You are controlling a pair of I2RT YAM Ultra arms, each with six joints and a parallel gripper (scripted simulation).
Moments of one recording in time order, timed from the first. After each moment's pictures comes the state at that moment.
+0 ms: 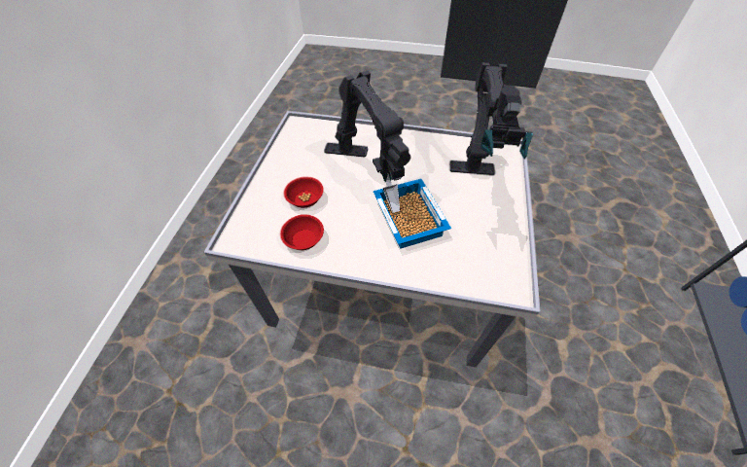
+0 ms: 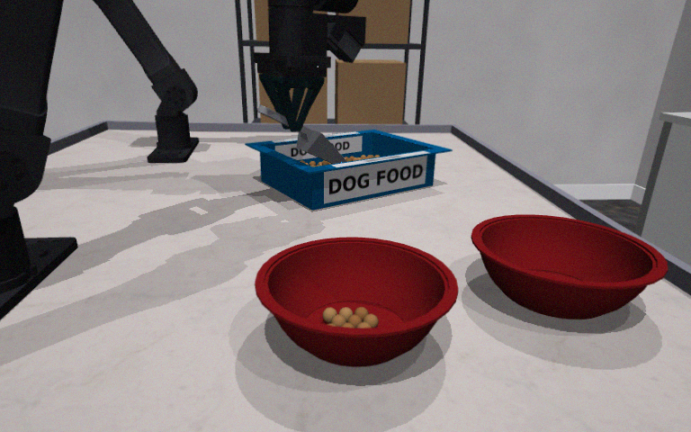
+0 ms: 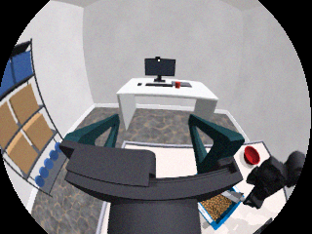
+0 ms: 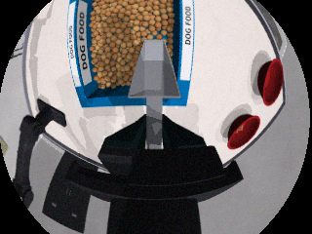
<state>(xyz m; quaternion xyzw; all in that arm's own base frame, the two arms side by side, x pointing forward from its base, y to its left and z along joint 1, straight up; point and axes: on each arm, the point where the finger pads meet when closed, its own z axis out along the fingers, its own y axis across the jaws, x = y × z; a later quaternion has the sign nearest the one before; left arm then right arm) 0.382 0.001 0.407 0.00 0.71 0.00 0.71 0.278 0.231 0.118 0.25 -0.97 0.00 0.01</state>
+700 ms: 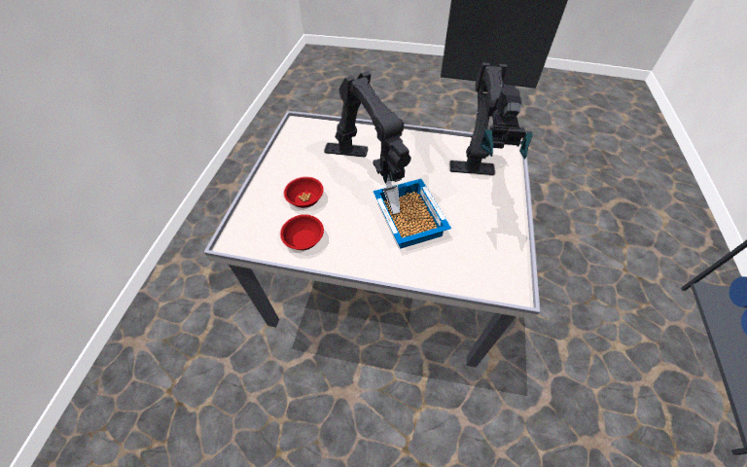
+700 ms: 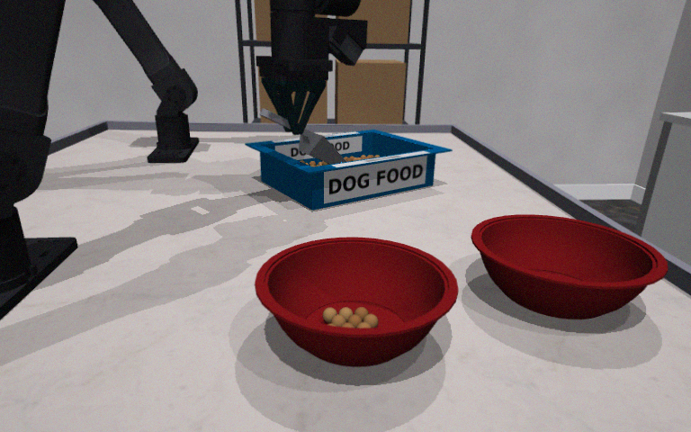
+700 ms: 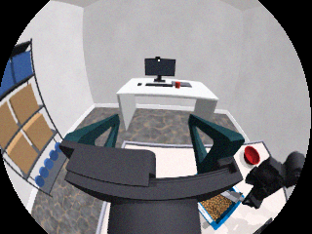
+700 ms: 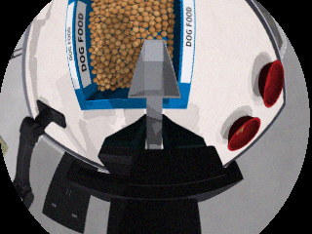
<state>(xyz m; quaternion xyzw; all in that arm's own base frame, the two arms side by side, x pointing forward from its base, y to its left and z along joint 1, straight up) 0.382 0.001 0.407 0.00 0.71 0.00 0.71 0.281 0.233 0.114 0.25 -0.97 0.00 0.01</state>
